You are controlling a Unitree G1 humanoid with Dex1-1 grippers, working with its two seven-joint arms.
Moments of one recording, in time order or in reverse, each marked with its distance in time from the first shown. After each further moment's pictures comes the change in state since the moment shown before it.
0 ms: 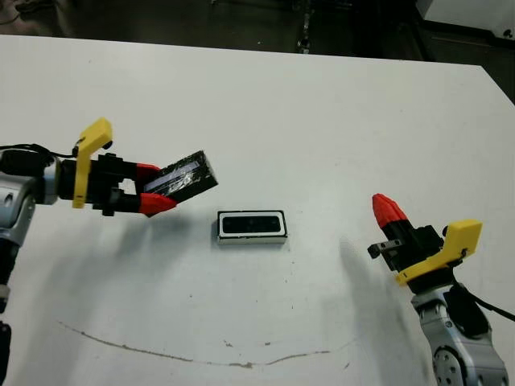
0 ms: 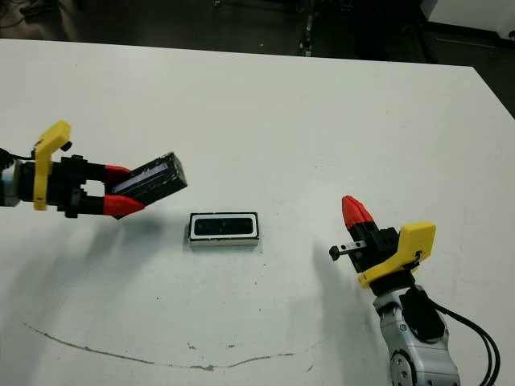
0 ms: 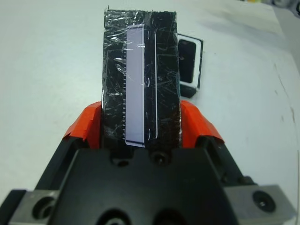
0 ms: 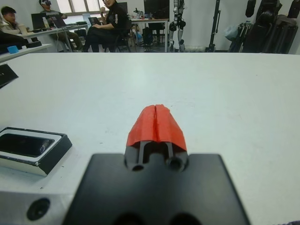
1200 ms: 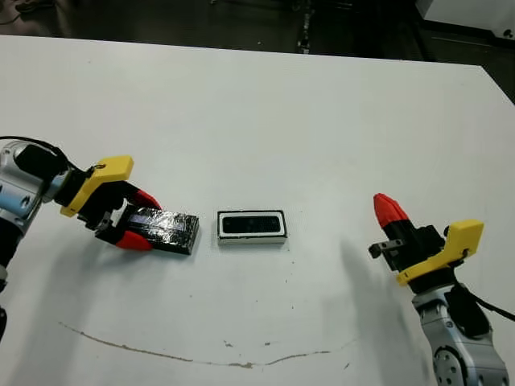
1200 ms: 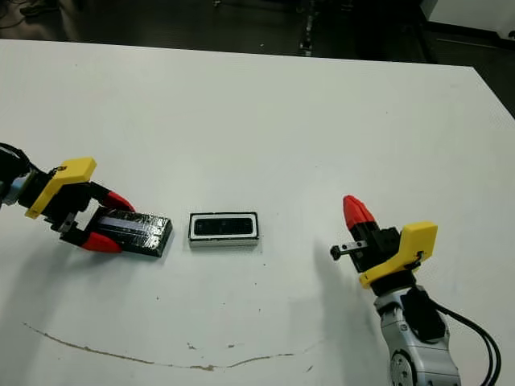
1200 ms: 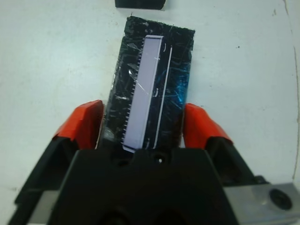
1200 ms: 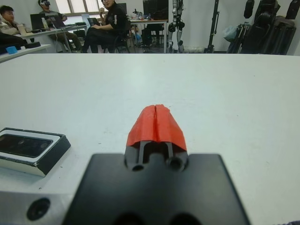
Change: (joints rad) left arm -0.168 0.083 -0.284 0.327 0.220 -0.414 -0.278; right arm 0.000 0.001 -0.006 0.001 -0.002 -0.004 0.005
